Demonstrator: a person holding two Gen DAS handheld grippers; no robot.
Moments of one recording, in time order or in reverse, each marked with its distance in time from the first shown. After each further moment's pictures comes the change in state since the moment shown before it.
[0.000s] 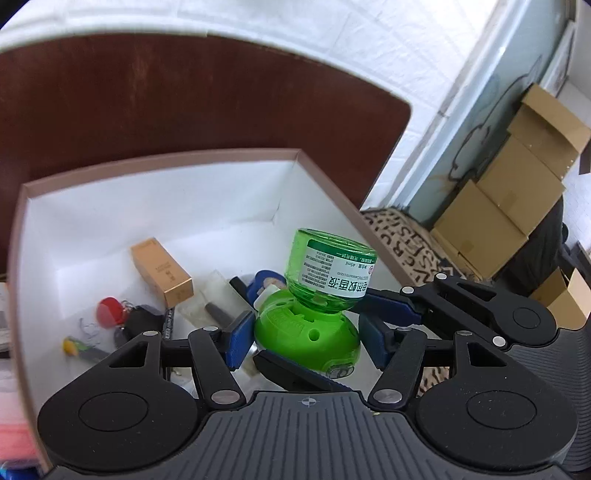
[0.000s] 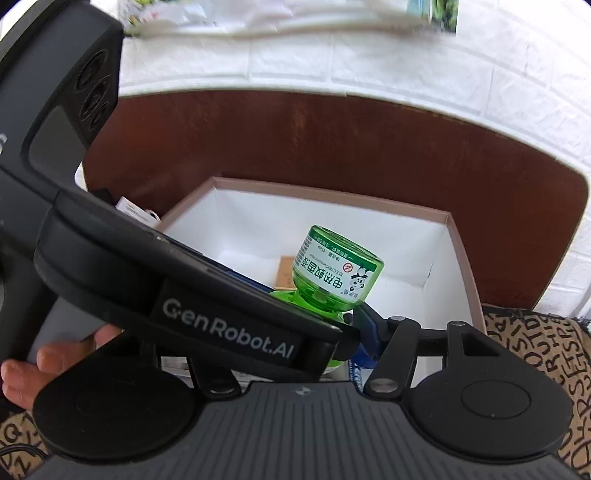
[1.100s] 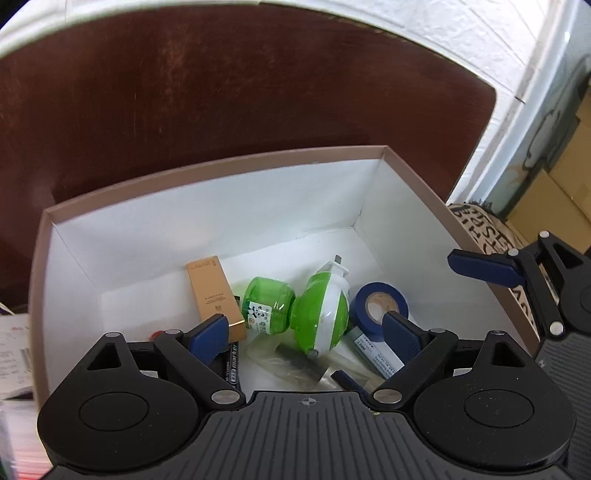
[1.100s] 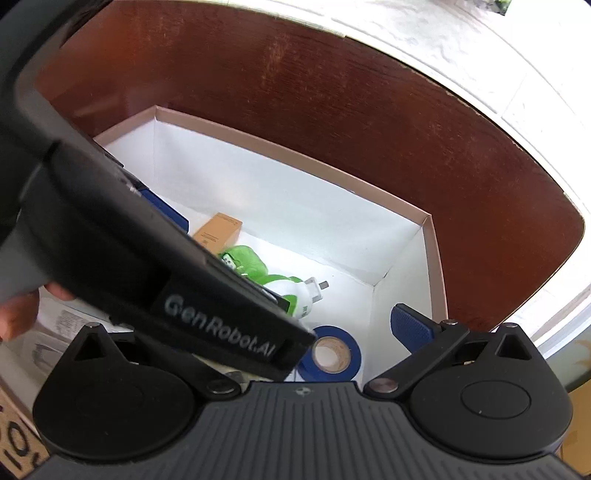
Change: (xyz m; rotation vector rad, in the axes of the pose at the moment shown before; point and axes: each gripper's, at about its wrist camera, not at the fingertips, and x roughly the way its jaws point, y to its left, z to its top) left arm 0.032 0.016 0.023 0.041 0.014 0.252; right arm 0.051 -0.002 0.007 -0.199 0.141 -0.179
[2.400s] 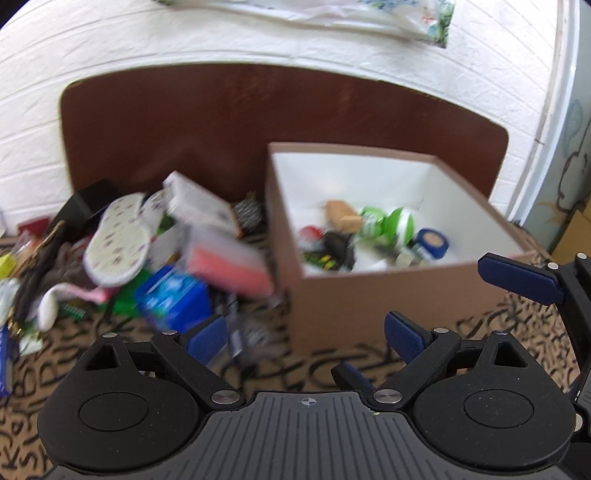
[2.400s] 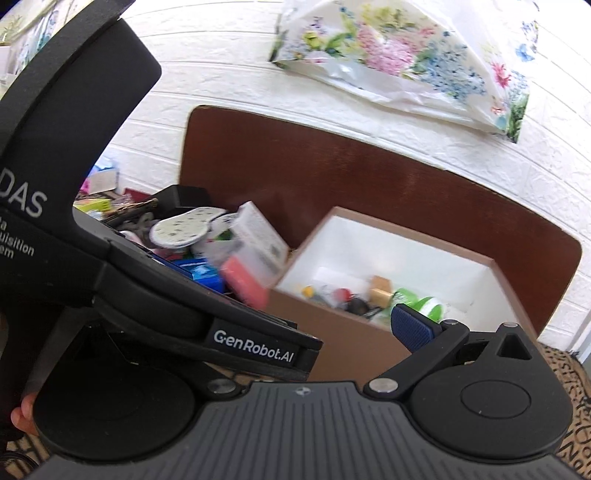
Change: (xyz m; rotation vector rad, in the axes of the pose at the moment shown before) left arm -0.183 0.035 -0.197 -0.151 -0.207 0.240; right arm -0.173 0.154 -0.071 0.042 -0.347 0.133
